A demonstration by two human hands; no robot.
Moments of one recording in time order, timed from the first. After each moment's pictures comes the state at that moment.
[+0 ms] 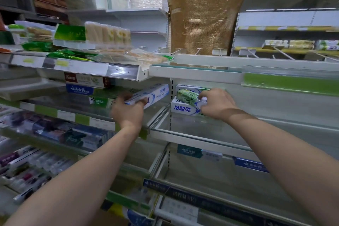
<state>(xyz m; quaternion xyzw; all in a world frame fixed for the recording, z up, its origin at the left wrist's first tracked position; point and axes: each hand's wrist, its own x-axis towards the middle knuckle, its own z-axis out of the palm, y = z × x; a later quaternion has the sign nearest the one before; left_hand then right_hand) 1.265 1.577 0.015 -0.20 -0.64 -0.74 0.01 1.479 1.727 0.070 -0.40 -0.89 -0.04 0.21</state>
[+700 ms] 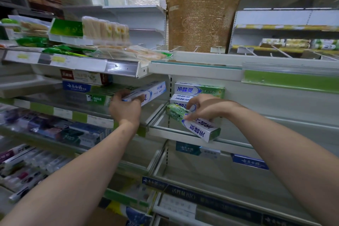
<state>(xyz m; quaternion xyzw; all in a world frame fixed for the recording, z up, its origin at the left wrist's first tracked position) 1.259 1.580 0.012 -0.19 -0.61 -0.77 -0.01 1.474 1.699 0.083 -0.33 -0.92 0.19 0.05</state>
